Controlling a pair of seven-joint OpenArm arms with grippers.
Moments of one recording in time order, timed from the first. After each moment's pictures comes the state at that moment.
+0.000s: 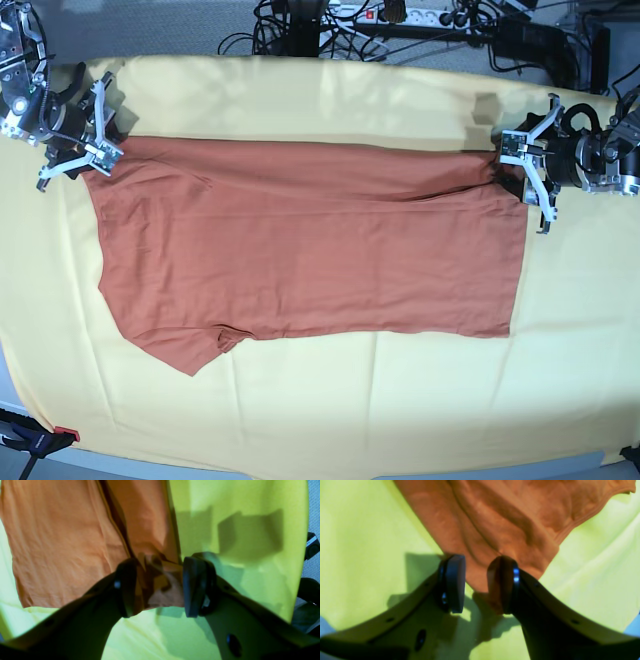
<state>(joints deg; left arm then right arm) -10.1 -72.0 42.6 104.8 0.8 -44.1 5.8 -23.8 42.1 4.2 105.2 6.5 40.5 -38.3</state>
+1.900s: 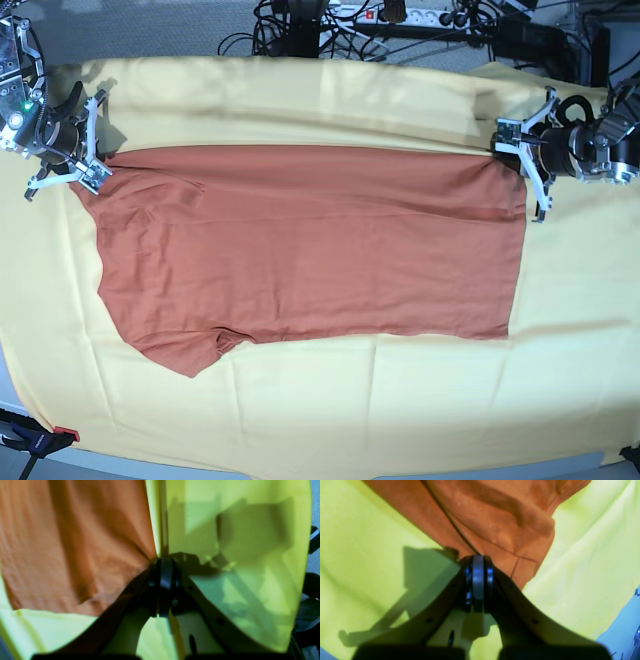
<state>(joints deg) -8.2 -71.0 42.8 103.4 6.1 -40.6 4.7 -20.3 42.5 3.8 103.1 7.1 35.9 -41.9</state>
